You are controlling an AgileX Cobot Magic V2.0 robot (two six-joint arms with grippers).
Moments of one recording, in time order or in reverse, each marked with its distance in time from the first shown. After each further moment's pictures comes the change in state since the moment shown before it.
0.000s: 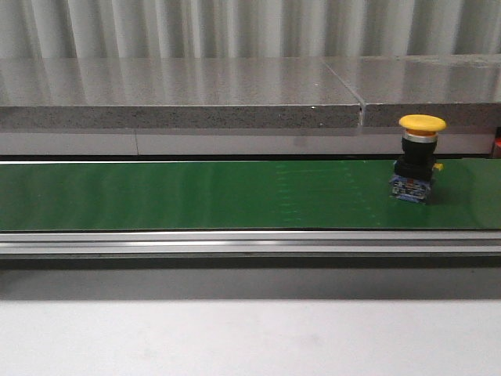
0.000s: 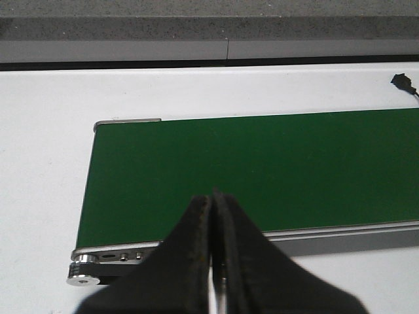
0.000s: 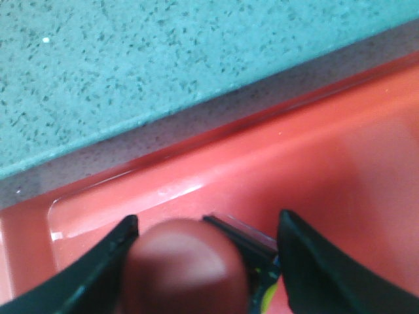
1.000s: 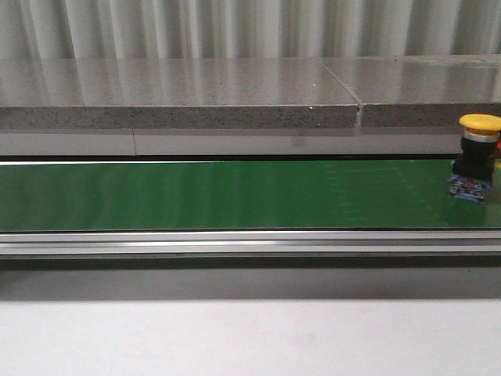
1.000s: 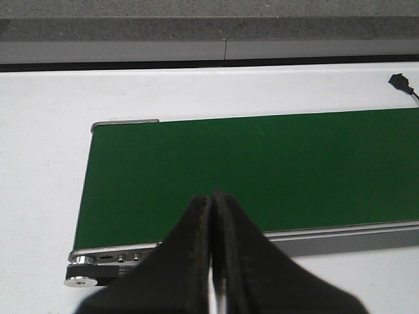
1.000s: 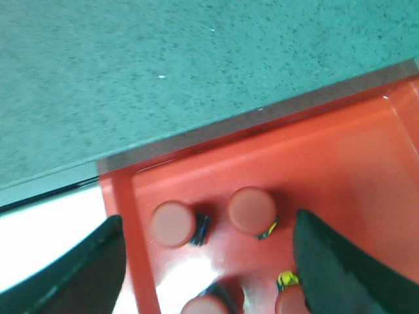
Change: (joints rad) left arm 0.000 0.000 0.000 0.000 0.000 0.000; right arm -0.010 -0.275 0.000 0.000 0.219 -0.002
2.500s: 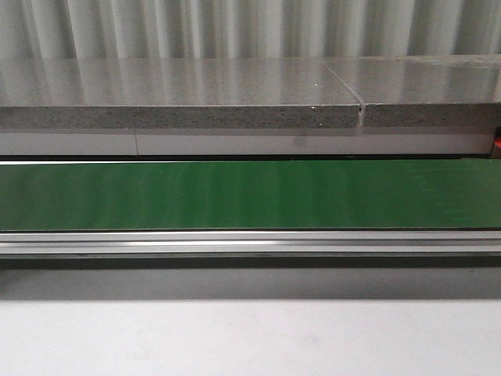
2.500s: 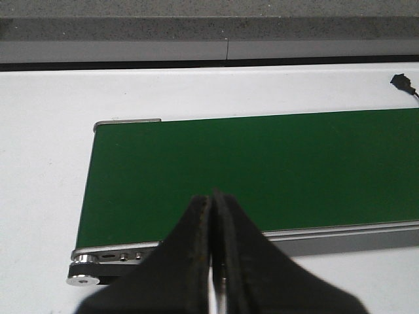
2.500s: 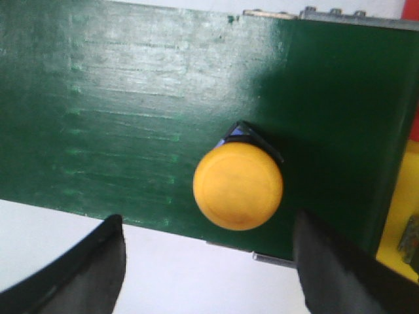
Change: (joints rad) left arm 0.000 0.000 0.000 0.000 0.000 0.000; right arm 0.334 -0.427 0.655 -0.075 0.246 -0.108
